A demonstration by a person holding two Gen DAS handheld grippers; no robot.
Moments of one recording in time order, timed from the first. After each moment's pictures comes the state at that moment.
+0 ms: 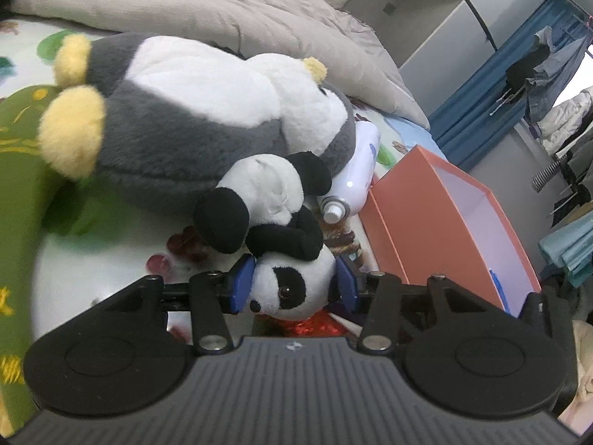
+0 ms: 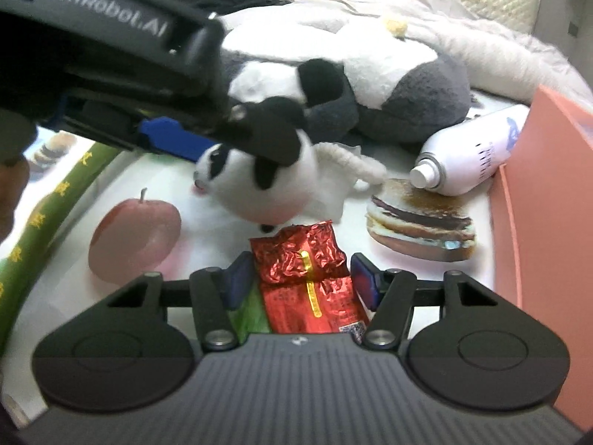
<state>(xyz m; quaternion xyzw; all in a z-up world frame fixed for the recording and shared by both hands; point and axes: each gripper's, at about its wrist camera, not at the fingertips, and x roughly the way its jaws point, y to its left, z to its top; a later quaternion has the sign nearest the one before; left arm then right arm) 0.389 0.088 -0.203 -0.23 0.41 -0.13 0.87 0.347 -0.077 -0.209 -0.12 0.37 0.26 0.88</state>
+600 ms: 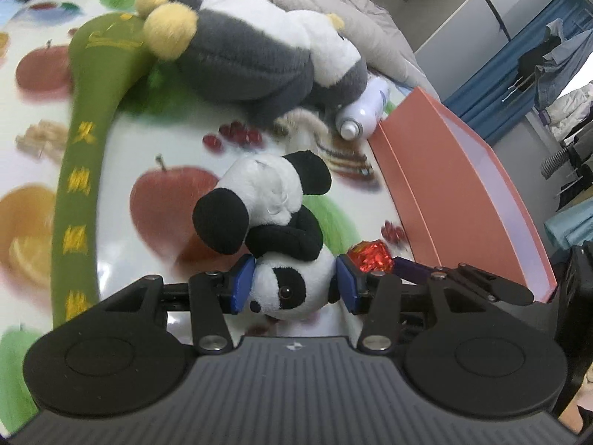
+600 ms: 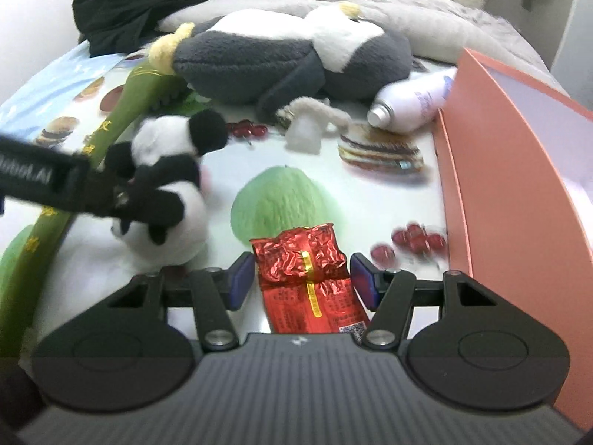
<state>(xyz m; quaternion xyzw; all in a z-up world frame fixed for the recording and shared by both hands) 0.279 0.097 -0.215 -0.24 0.44 -0.11 0.86 0.269 -0.101 -0.190 -0.10 0.40 0.18 0.89</state>
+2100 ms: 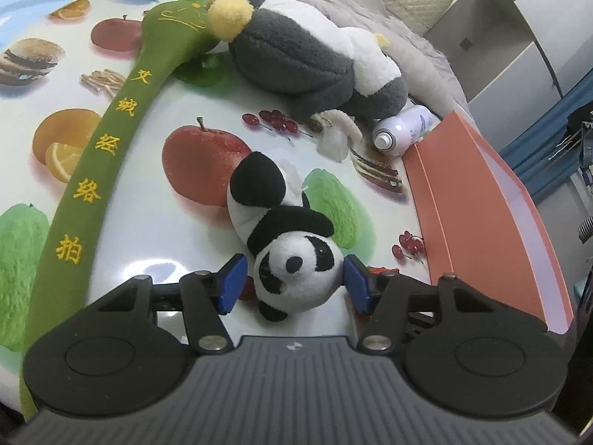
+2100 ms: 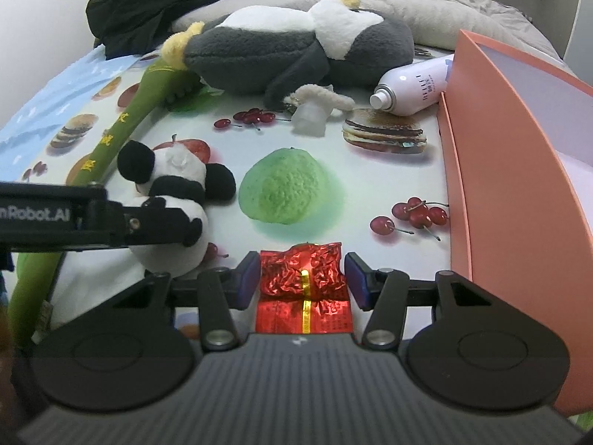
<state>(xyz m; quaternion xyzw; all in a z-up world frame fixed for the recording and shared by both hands) 0.242 0.060 -0.223 -0.28 0.41 0.01 0.87 0.258 -0.120 -0.191 -0.09 0.41 0.21 0.88</state>
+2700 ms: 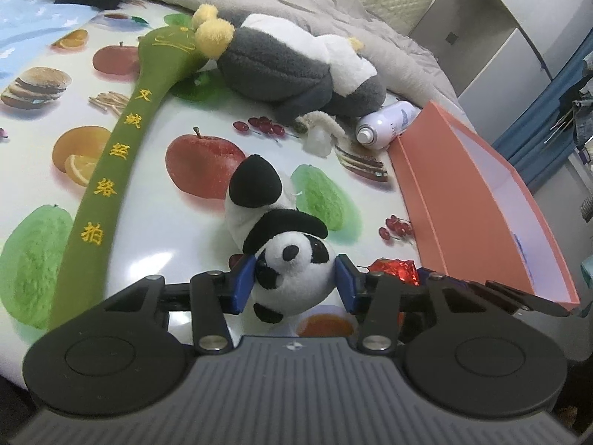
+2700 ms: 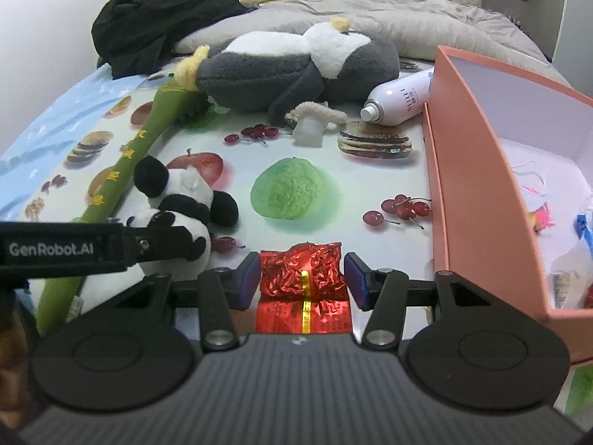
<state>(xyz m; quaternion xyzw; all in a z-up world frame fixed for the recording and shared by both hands) 0.204 0.045 -0.199 -0.24 0.39 0.00 0.89 0.224 -0.133 -0.165 -0.06 0.39 0.21 0.90</state>
